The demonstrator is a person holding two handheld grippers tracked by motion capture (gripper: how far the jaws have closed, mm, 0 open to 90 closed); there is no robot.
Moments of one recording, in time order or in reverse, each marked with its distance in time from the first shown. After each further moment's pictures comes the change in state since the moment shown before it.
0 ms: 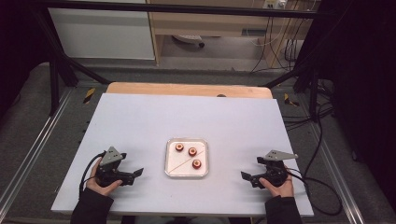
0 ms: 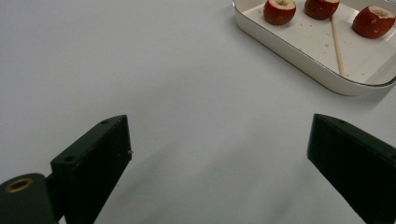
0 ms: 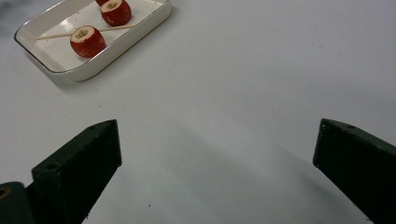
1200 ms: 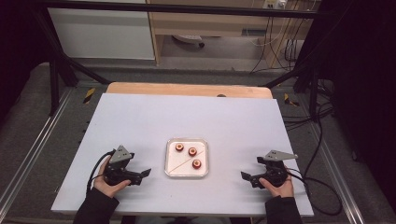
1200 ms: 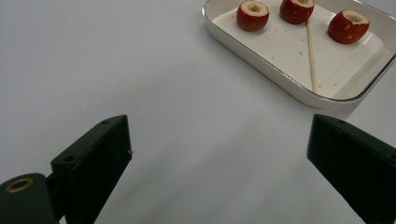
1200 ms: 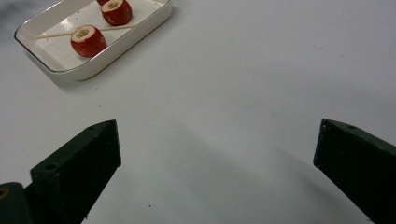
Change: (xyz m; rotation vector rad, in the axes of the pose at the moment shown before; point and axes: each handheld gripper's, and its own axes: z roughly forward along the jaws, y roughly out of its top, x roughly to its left) left arm -0.020 0.018 0.012 0.034 -0.039 0.019; right arm 0.001 0.000 0.000 -0.003 -0.003 -0.011
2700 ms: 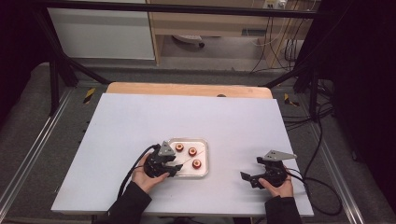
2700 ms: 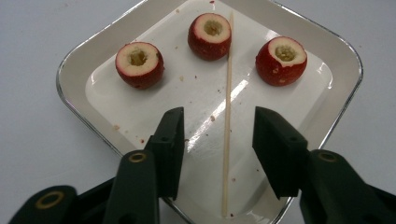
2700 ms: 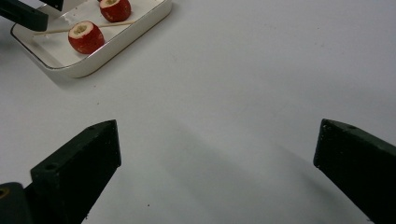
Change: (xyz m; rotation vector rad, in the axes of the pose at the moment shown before) left arm -0.067 0.059 0.071 0.140 -0.082 0.119; right arm 0.000 0.000 0.002 0.009 -0.005 -0.004
